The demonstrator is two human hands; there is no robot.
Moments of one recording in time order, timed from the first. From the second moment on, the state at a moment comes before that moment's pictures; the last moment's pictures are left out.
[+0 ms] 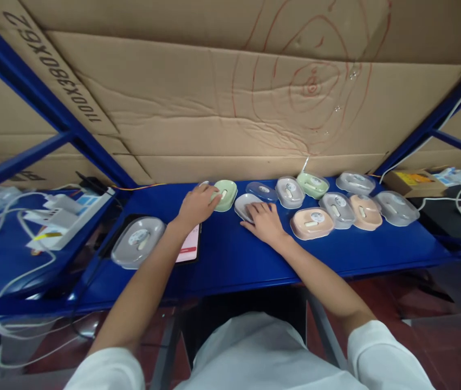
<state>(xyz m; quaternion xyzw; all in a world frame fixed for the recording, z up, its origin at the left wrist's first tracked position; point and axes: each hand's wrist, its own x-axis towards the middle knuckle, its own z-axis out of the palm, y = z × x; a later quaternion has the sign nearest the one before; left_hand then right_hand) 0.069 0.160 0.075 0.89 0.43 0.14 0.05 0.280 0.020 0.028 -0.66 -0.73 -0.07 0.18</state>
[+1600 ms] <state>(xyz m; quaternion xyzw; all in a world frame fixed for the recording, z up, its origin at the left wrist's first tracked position) 0.036 0.170 0.047 0.86 0.48 0.15 0.13 0.409 0.042 0.068 -0.82 -0.48 -0.03 0.32</state>
